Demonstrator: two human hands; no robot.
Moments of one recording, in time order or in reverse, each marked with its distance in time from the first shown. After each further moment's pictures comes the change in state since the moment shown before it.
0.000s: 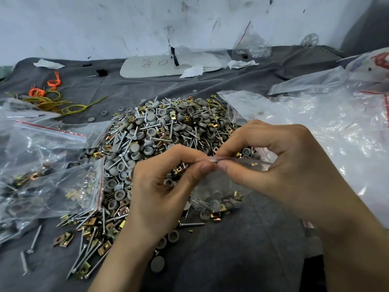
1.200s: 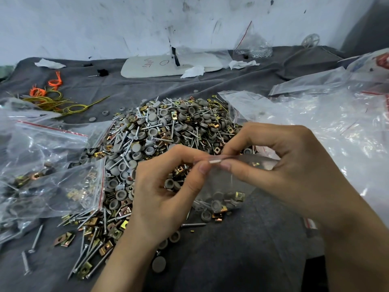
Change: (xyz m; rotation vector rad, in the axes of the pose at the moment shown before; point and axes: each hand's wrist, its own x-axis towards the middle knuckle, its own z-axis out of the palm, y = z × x) left_hand -0.001 0.000 -0.001 -0.038 -0.010 0.042; right_hand 0.001 -0.001 -0.002 0.034 -0.031 -0.011
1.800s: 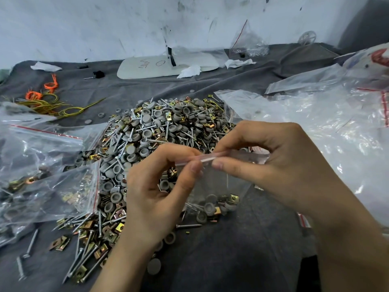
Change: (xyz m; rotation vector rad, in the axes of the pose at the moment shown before) left_hand -0.001 -0.002 0.004 0.009 0.064 0.047; right_hand 0.001 0.005 -0.002 0.074 0.015 0.087
